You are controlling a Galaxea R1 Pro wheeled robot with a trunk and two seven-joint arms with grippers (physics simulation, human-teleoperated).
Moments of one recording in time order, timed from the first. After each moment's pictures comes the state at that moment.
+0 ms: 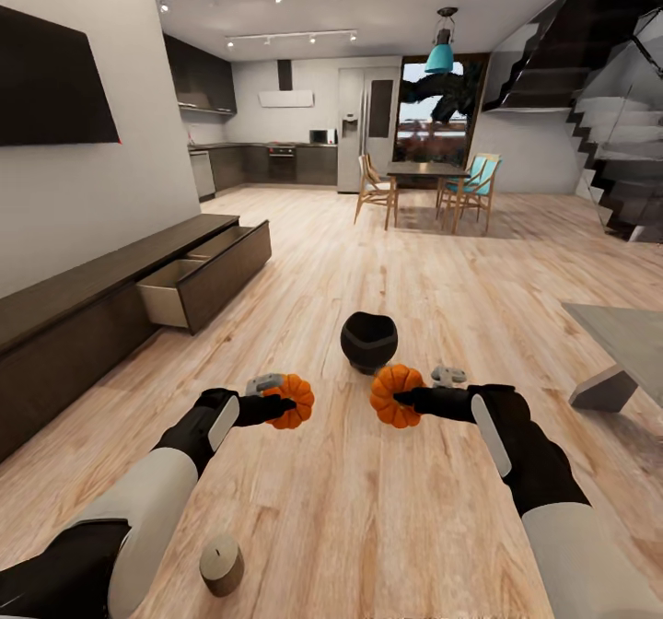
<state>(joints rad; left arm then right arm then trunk) -0.91 -0.07 0.06 -0.47 0.19 0.61 -0.17 -0.68 -0.07 0.00 -1.12 -0.18 0.90 0.31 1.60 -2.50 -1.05</state>
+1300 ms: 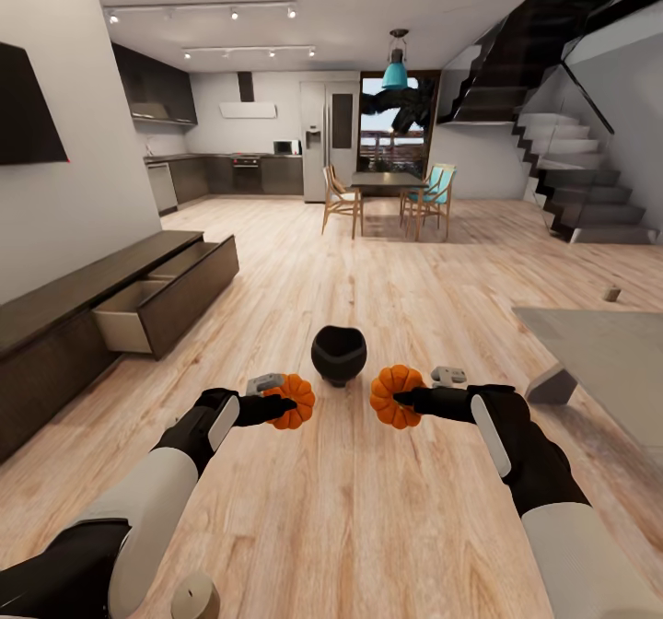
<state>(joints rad) -0.91 -0.07 0.06 -0.47 0.19 0.62 -0.18 -0.68 -0.07 0.00 -1.12 -0.18 0.90 0.31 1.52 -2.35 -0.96</state>
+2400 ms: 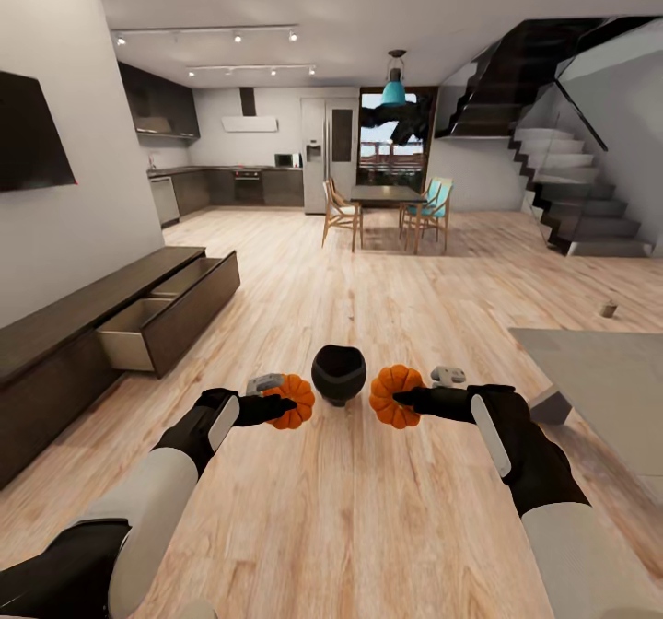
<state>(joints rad) -0.91 -0.07 0.06 -0.47 0.19 0.61 -0.18 -0.68 -0.07 0.00 -1.12 -0.18 0.90 0.31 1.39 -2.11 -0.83</state>
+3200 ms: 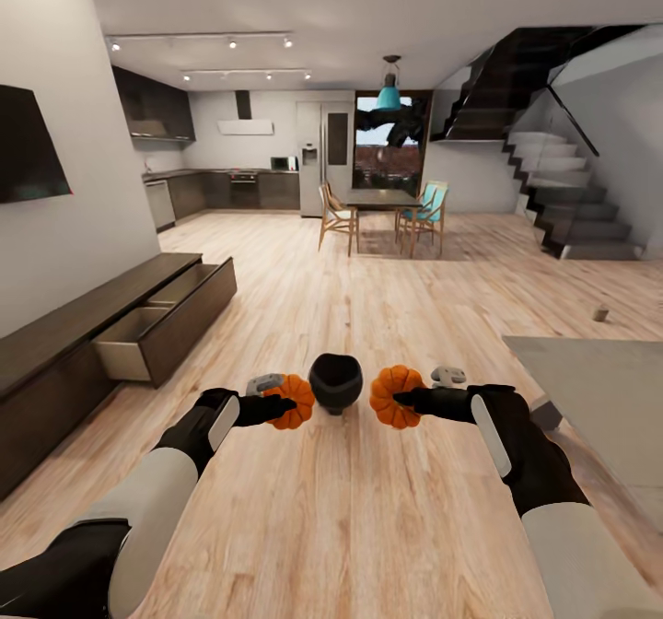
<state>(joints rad) -0.91 -0.07 0.06 -0.47 0.19 0.61 -0.18 -0.68 -0.07 0.00 -1.12 -0.18 0.91 0.31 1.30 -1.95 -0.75</state>
